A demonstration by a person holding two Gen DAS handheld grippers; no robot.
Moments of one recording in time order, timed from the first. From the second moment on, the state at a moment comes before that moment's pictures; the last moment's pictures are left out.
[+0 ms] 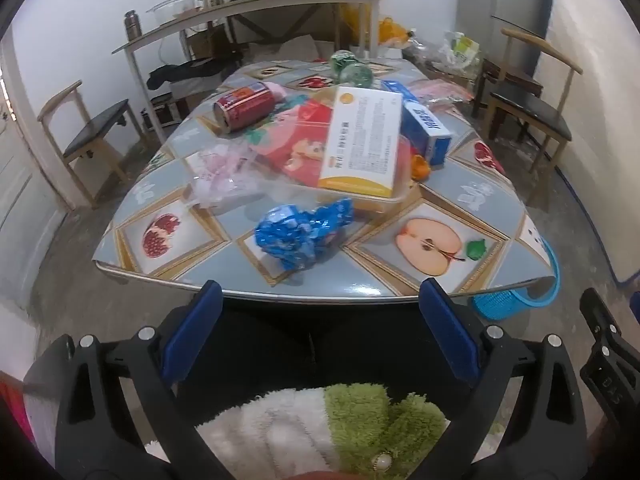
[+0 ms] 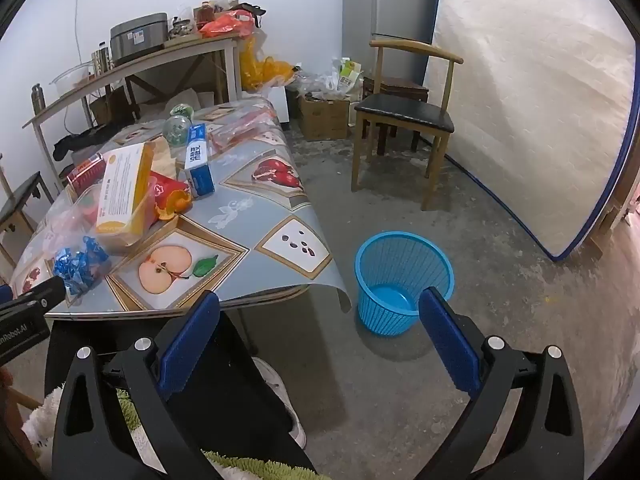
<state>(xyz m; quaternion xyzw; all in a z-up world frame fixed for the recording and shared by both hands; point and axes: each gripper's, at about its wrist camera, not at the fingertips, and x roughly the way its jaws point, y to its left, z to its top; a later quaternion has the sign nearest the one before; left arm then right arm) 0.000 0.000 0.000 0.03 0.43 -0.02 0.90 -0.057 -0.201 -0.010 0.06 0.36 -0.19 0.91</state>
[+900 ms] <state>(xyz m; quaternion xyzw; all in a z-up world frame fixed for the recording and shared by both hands) 0.003 0.014 0.002 0.02 0.43 0.01 0.90 -0.049 -0.195 -0.011 0.06 0.36 -0.18 0.91</state>
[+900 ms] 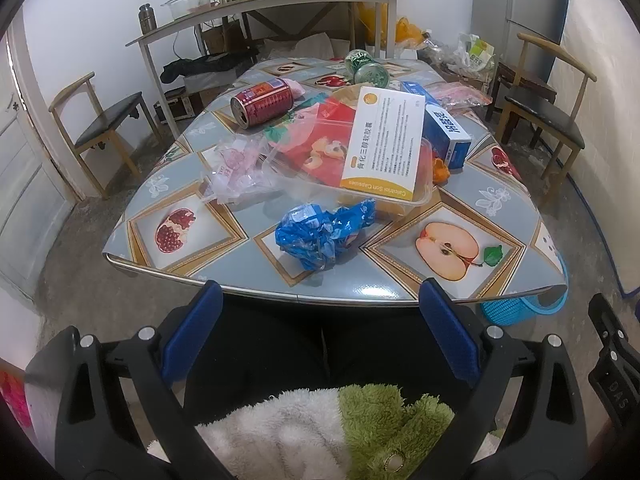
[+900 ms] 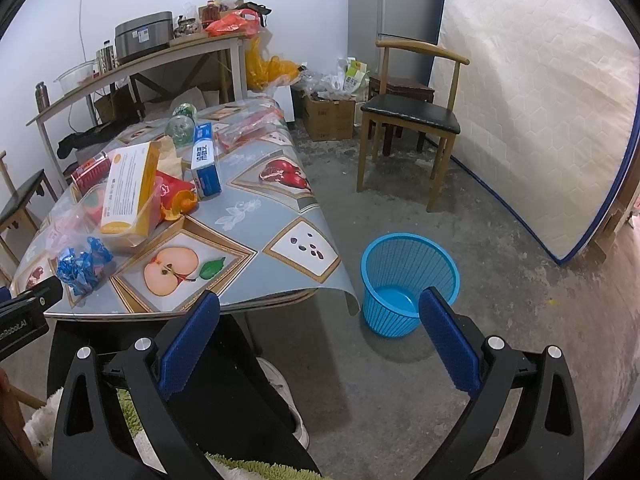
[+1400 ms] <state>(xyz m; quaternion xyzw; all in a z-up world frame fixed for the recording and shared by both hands) 0.004 0.015 0.001 0.02 0.43 0.01 0.90 -0.049 -0.193 -0.011 0.06 0.36 -0.18 0.91</state>
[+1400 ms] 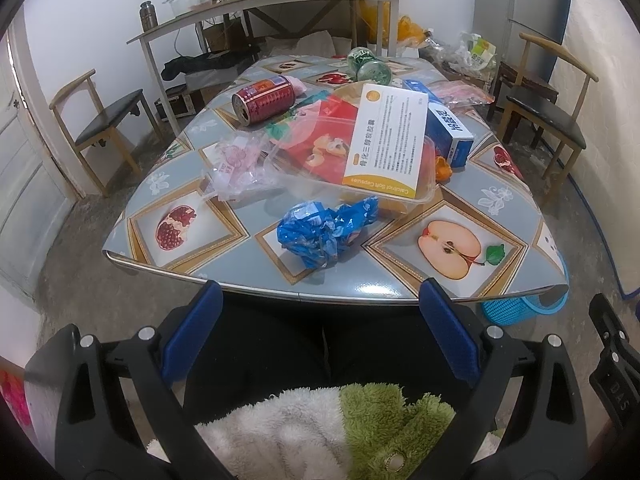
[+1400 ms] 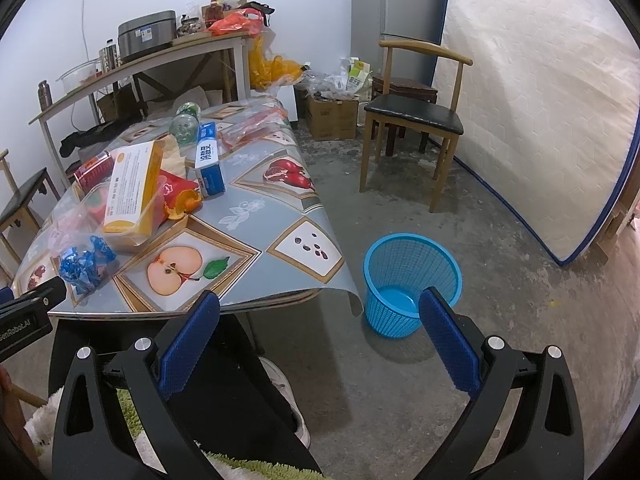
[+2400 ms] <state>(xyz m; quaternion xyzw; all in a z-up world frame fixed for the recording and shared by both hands) 0.003 0.015 -0.006 0.03 0.43 0.01 0.90 -0.049 -0.192 -0.014 0.07 0.36 -0.18 0.91</state>
